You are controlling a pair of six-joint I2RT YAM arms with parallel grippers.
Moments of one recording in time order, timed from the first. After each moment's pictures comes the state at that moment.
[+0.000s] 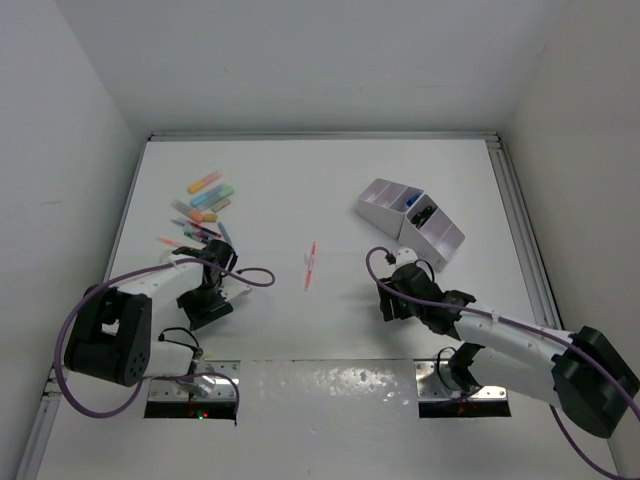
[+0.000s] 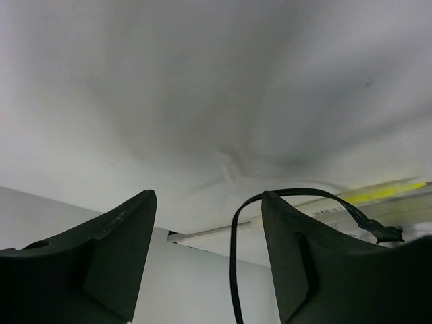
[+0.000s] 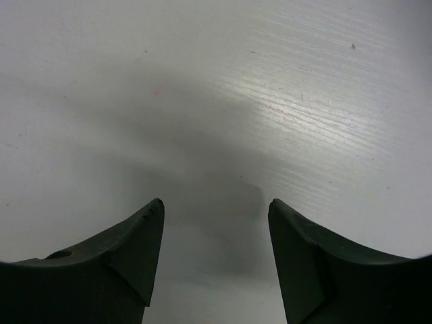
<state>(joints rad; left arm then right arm) -0.23 1.32 0.59 -0.92 -0.27 0.71 0.74 1.02 0.30 -0.19 0.22 0.36</state>
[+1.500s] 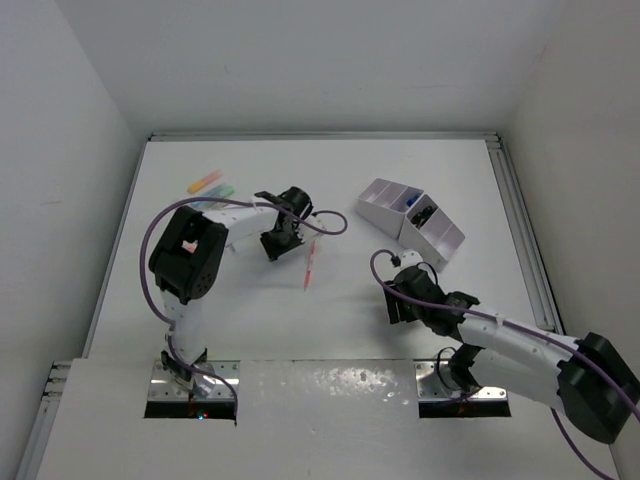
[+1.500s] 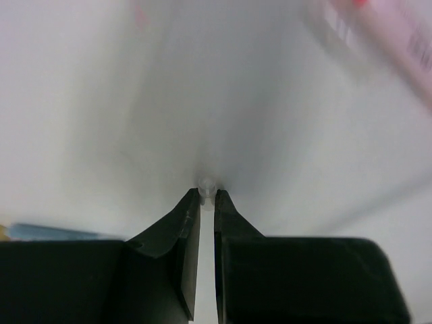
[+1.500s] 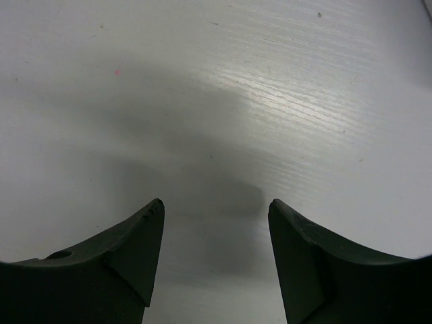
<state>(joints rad) -0.53 1.92 1.25 -0.78 -0.09 0.52 0.74 0.98 0.29 -0.28 0.27 0.37</state>
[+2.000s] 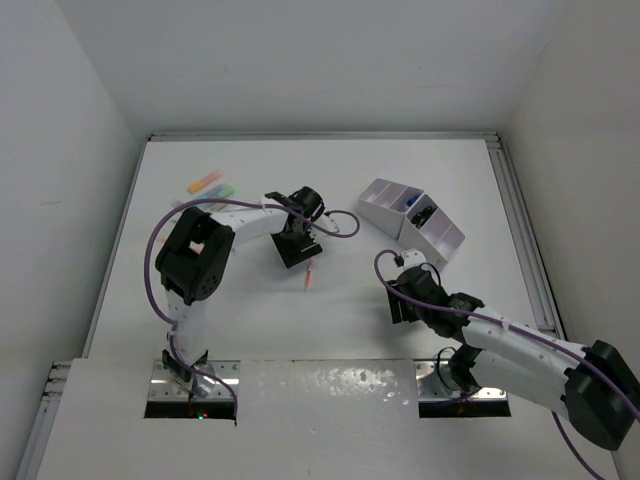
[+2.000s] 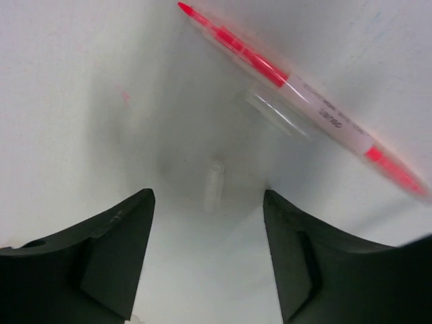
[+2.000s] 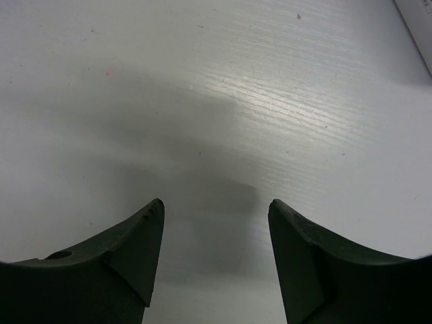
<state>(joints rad) -0.60 1.98 1.35 -0.74 -0.07 0.50 0.74 0.92 0.29 -0.32 0.30 0.37</state>
